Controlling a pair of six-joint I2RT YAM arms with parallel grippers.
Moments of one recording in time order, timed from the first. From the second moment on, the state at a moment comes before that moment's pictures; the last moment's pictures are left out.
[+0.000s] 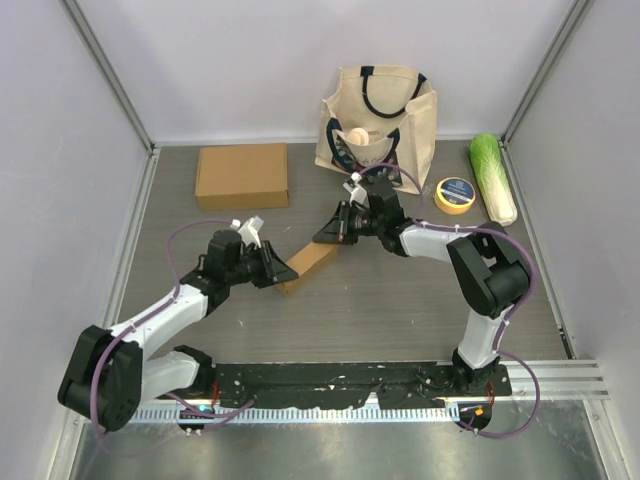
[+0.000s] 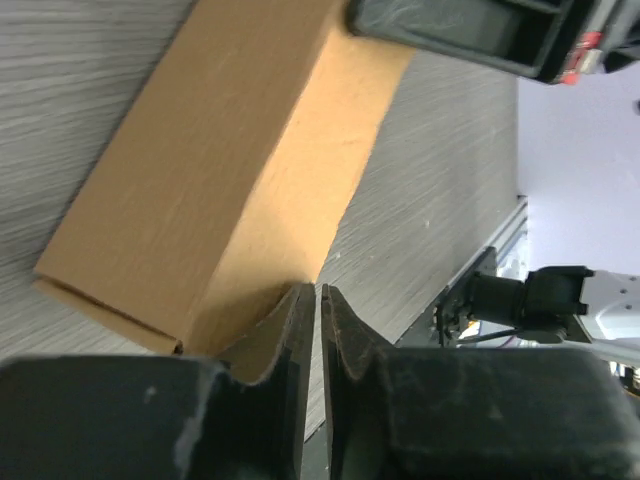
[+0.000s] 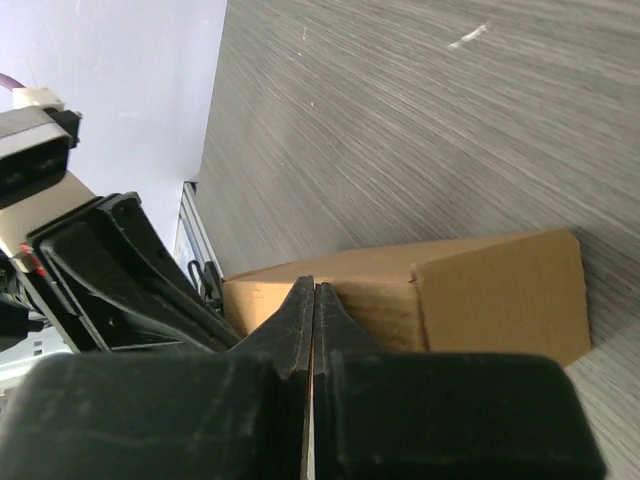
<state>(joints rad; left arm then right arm) -0.41 1.11 0.51 0.03 0.44 -0.72 0.51 1.81 1.00 0.36 -0.69 0.78</state>
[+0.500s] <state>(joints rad) -0.40 0.89 0.66 -0.29 0.36 -0.68 0.45 1.66 1.06 -0.01 -0.65 0.54</state>
